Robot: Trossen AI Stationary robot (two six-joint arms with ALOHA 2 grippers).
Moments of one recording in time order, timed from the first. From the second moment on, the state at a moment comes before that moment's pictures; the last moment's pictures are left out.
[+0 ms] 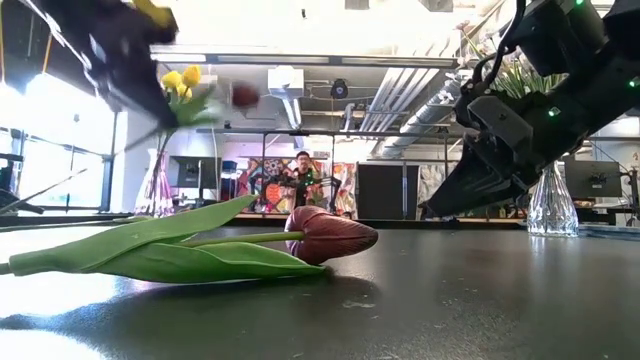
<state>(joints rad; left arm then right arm) -0.30 1.05 0.70 -0.64 -0.58 -0.71 0.32 1.52 0.44 0.34 0.51 0.72</state>
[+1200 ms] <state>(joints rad) -1.49 0.97 0.70 -0.20 -1.56 -0.49 0.32 1.52 0.44 0.48 0.55 0.86</state>
